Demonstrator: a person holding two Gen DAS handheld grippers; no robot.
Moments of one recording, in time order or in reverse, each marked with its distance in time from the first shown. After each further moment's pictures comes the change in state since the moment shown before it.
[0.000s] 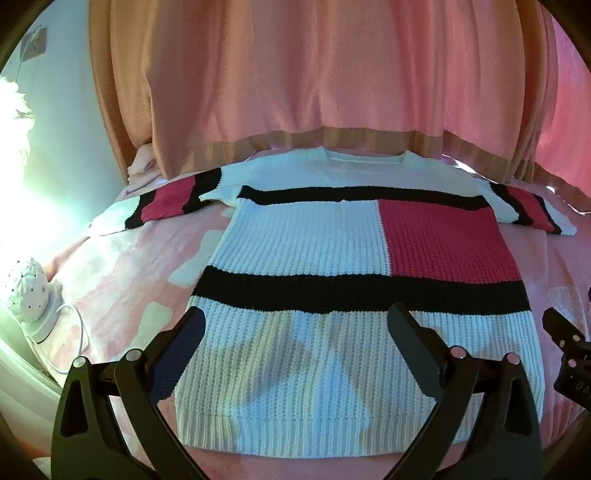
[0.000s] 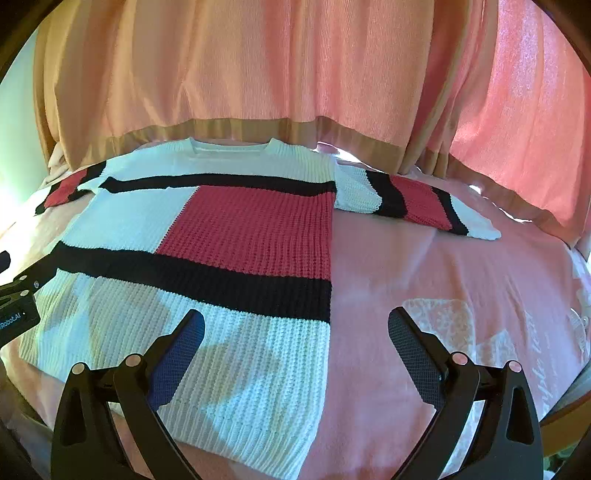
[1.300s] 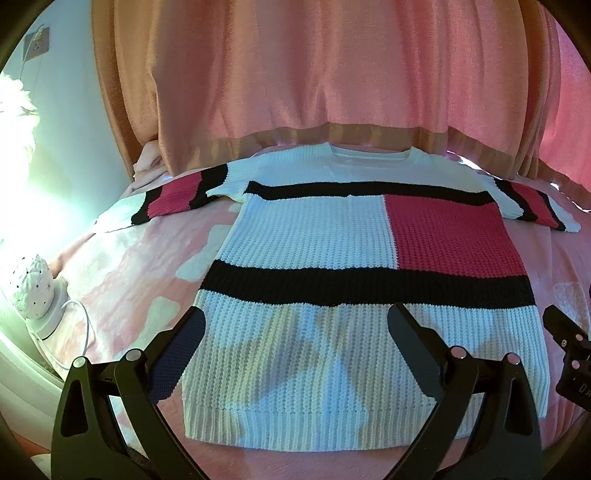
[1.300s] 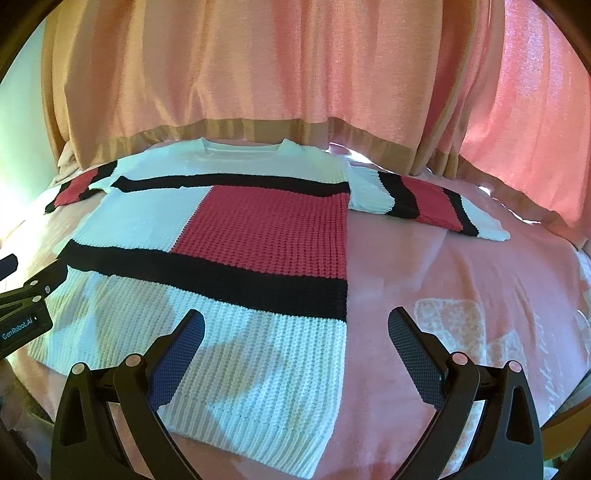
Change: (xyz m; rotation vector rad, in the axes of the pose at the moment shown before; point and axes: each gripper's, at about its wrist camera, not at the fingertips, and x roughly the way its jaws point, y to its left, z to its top) left arm -0.002 0.006 -0.002 0.007 0.015 0.016; right arm -0.007 0.009 0.003 -0.009 -0.001 0.039
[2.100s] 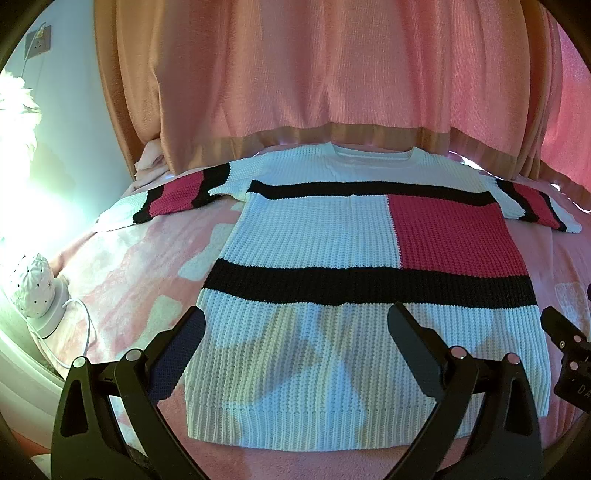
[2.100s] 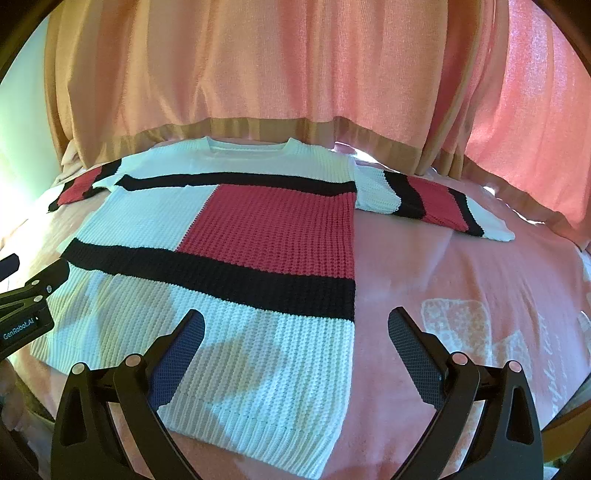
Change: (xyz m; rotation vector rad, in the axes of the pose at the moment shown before) left arm 0.000 0.004 -0.001 0.000 0.001 0.002; right arm 0.001 0.004 -0.001 -0.005 0.001 0.009
